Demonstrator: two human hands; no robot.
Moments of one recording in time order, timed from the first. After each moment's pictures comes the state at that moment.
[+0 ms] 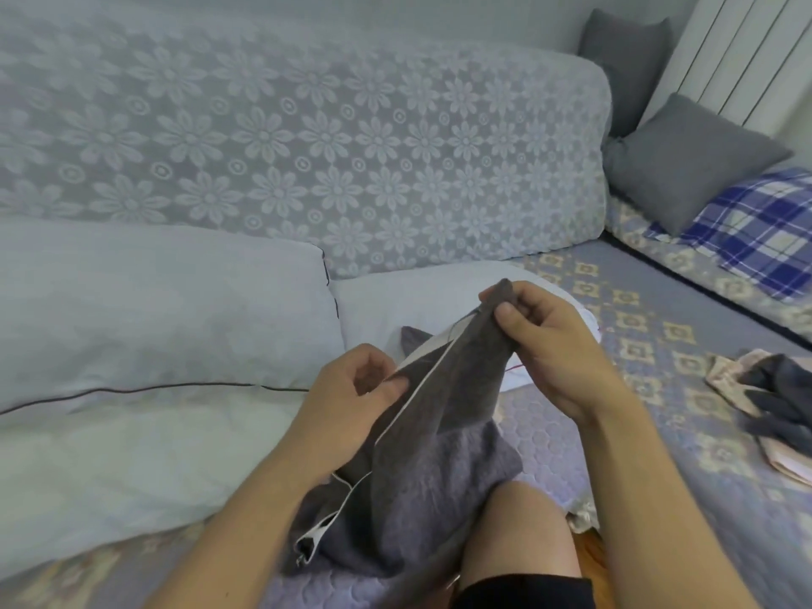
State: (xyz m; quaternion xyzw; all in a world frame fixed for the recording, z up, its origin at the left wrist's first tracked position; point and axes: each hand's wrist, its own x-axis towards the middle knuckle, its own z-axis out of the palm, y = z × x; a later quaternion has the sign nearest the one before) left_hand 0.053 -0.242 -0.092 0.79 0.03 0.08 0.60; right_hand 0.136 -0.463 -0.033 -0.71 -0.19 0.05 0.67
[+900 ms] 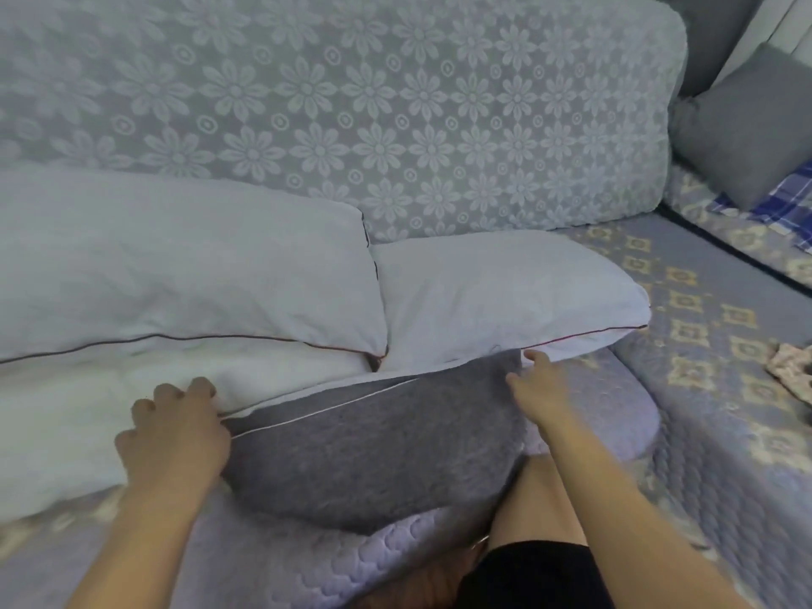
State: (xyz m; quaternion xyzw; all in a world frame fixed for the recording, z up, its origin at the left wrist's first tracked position) left_hand -0.030 -0.095 -0.173 0.91 0.40 0.02 0.09; right_hand 0.187 -0.458 -0.222 -0.92 0.07 0.06 0.39
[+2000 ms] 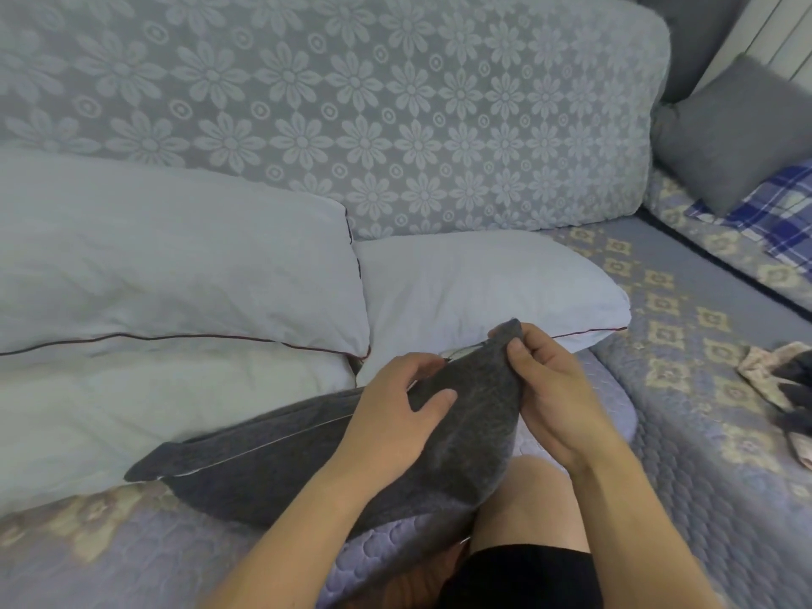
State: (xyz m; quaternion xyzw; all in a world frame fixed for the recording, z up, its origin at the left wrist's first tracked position) left_hand 0.034 -0.267 -0.137 0.84 0.04 0.06 0.54; right_hand 0.107 -0.445 -0.106 -0.60 -0.10 0.16 0.78
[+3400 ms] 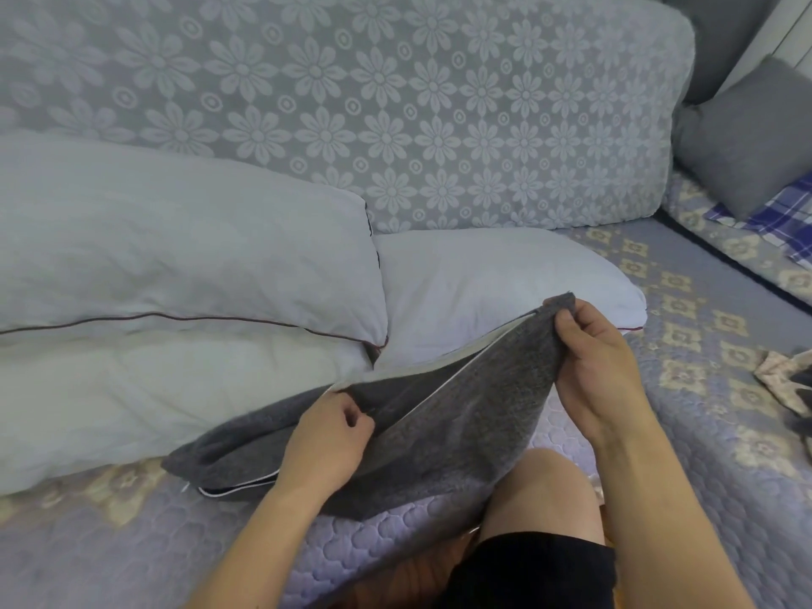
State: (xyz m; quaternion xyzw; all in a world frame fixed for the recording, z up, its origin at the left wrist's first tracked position) left_hand 0.001 -0.208 -0.191 0.88 0.24 0.00 0.40; right_hand 0.116 -0.451 -0.093 -0.58 -0.06 0.06 0.81
